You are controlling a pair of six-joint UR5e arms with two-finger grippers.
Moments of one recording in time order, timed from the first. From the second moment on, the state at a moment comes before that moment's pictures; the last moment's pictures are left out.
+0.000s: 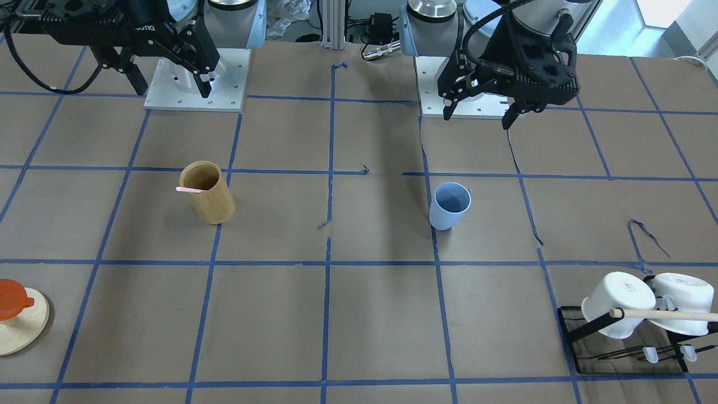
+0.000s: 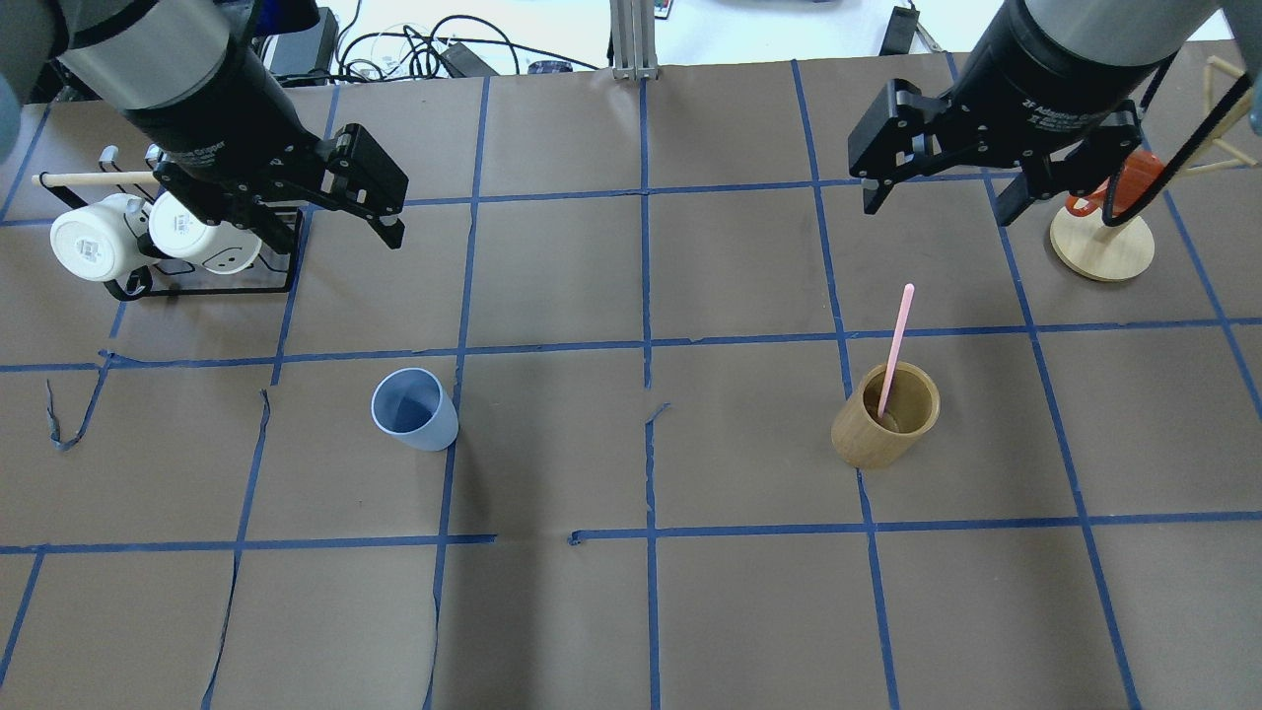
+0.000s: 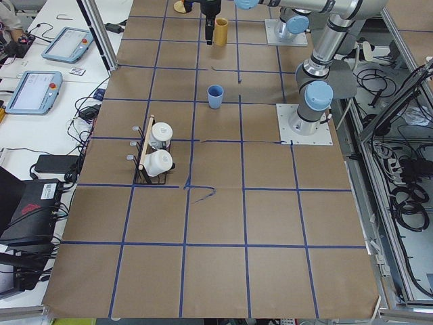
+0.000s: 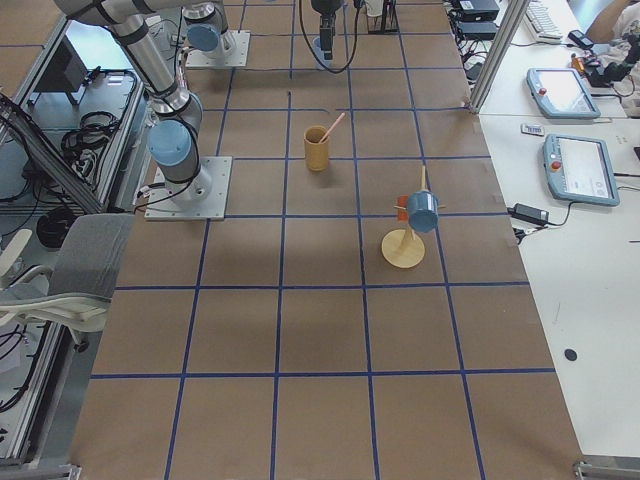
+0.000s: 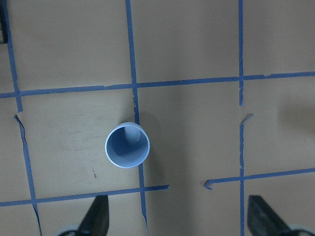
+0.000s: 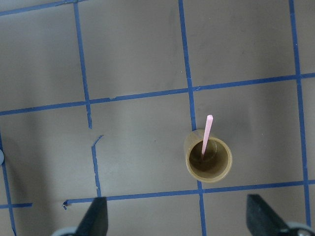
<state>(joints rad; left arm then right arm) -1.56 -1.52 -1.52 -1.67 1.46 0.07 1.59 -1.69 1.54 -1.52 -1.49 0.13</state>
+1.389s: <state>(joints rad) -1.42 -1.55 -1.74 -1.61 1.49 0.13 1.59 -1.62 1.54 -1.45 -1.55 0.12</state>
